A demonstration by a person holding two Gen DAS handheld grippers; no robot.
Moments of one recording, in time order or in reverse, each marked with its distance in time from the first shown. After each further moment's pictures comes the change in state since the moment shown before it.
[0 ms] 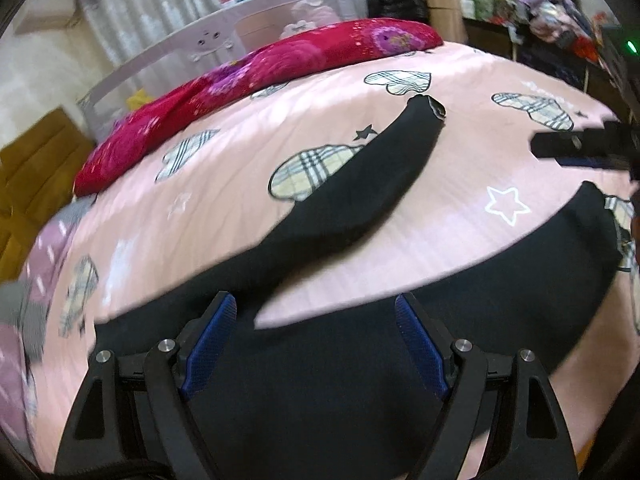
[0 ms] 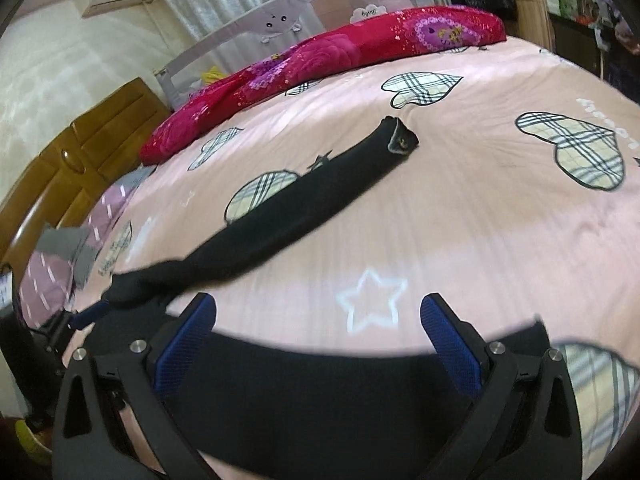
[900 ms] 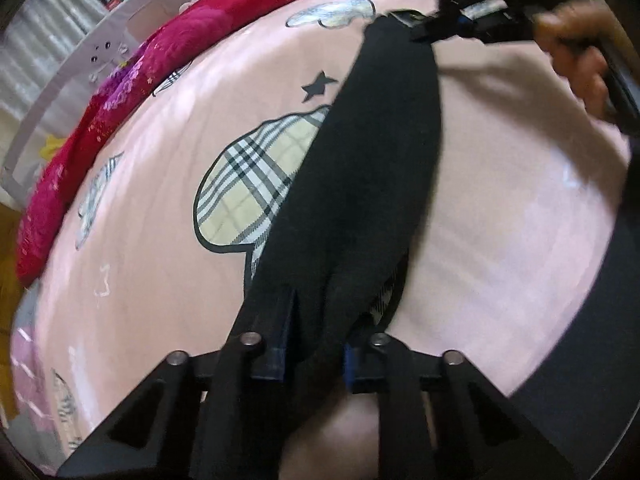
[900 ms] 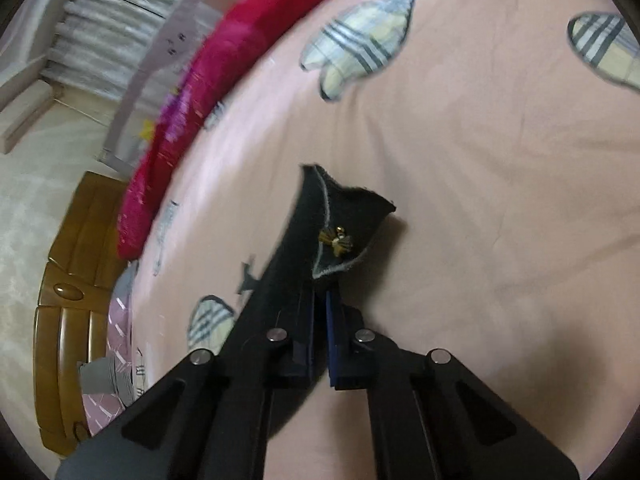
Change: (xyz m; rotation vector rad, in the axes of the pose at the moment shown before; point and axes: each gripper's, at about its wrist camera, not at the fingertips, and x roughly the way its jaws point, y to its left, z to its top) left arm 0.137 0.006 0.056 0.289 0.152 -0.164; right arm 0.148 -0.095 0.115 0.431 0.076 0.095
